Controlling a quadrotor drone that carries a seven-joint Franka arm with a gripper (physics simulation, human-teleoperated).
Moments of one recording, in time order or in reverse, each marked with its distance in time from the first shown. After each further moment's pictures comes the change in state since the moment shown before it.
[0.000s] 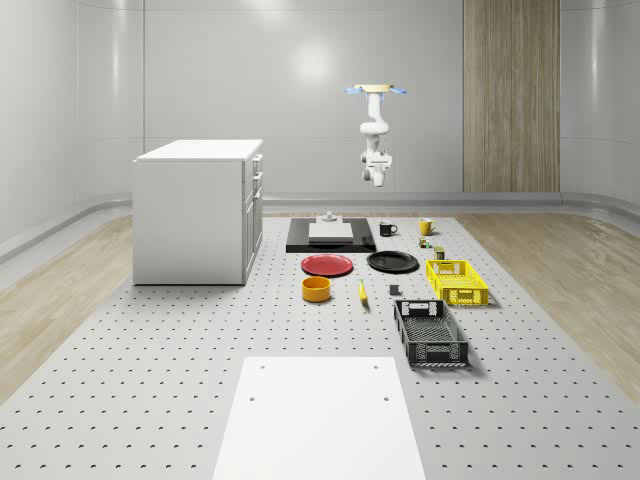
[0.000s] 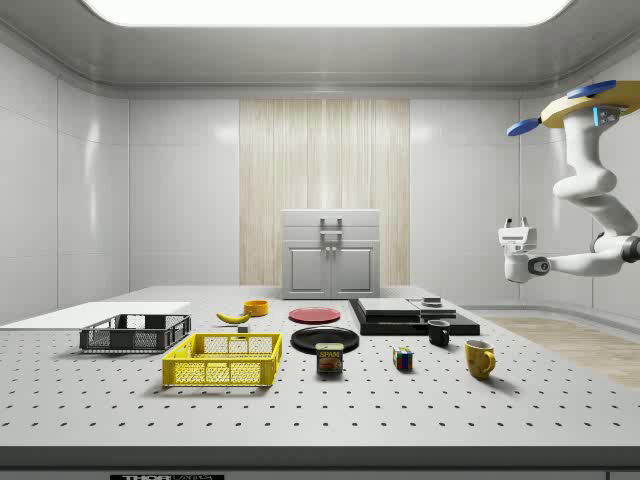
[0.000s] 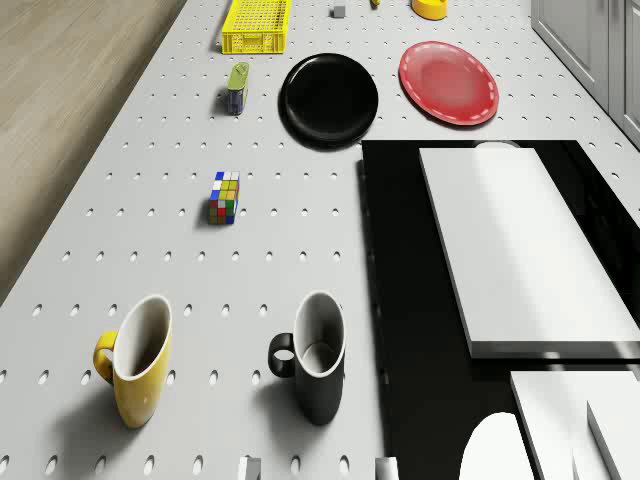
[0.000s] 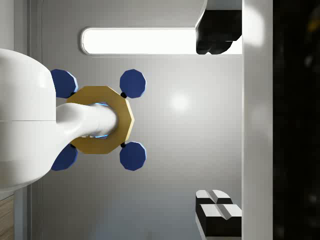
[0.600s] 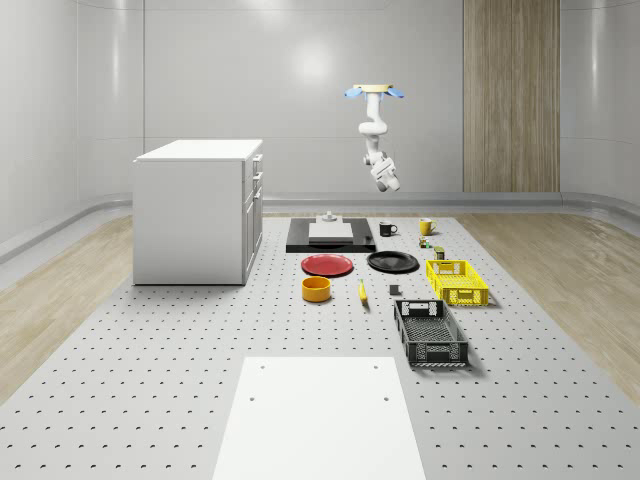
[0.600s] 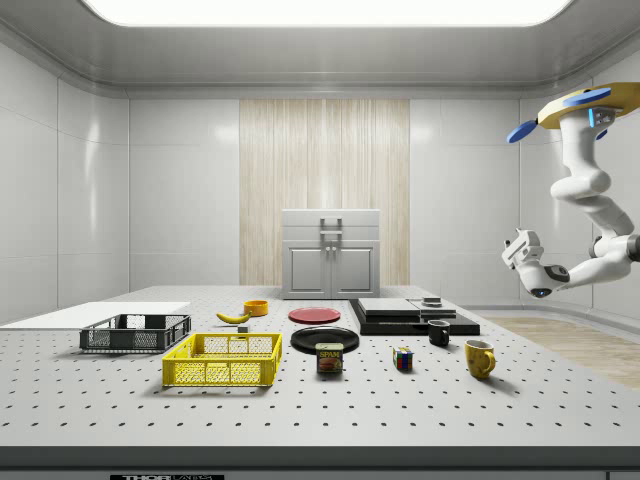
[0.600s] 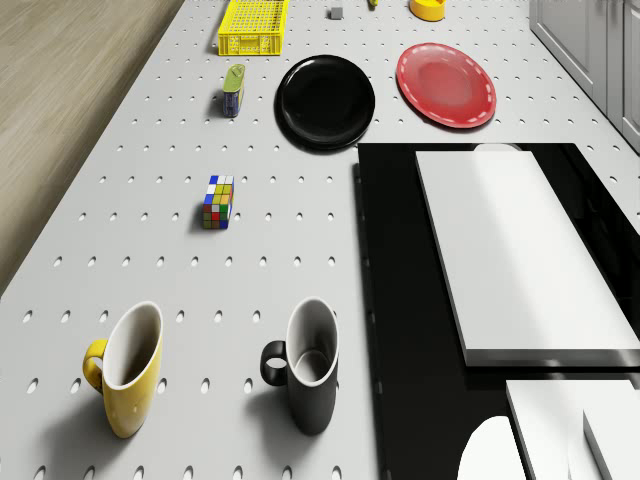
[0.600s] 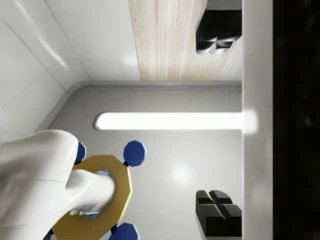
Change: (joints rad) arm 0.095 0.054 -0.376 0.127 0.557 -0.165 -0.100
